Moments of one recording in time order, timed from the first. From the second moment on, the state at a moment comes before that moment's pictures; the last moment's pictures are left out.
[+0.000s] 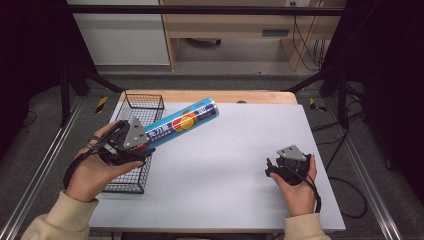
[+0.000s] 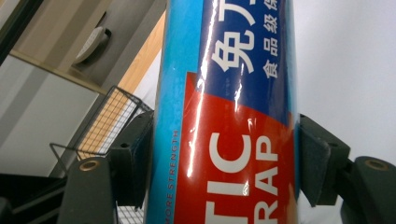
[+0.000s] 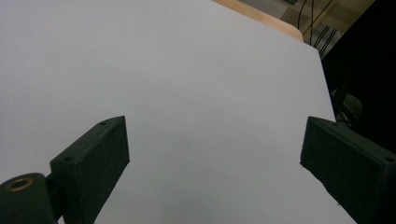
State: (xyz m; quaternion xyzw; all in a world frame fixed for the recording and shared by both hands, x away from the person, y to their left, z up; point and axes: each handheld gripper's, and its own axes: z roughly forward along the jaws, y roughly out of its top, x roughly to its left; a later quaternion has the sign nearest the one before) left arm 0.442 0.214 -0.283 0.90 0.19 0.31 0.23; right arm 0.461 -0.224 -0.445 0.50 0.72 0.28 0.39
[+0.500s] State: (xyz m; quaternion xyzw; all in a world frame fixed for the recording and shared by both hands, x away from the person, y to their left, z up) left arm 0.434 0.226 -0.273 0.89 0.27 0.33 0.17; right arm 0.455 -0.223 -0.442 0.51 0.71 0.27 0.40
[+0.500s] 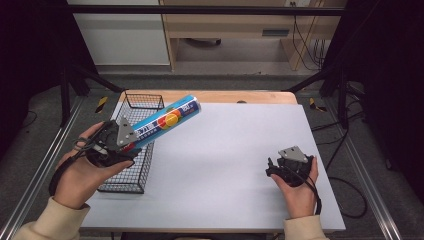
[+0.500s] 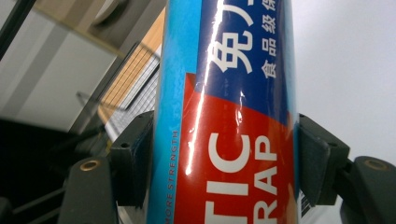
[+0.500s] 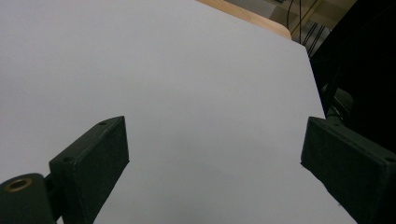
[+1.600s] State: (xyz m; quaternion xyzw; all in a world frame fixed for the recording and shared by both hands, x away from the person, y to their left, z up) left arm 0.440 0.257 -0.312 0.85 0.41 0.32 0.07; right arm 0.454 -0.220 -0.446 0.52 0.70 0.29 0.39
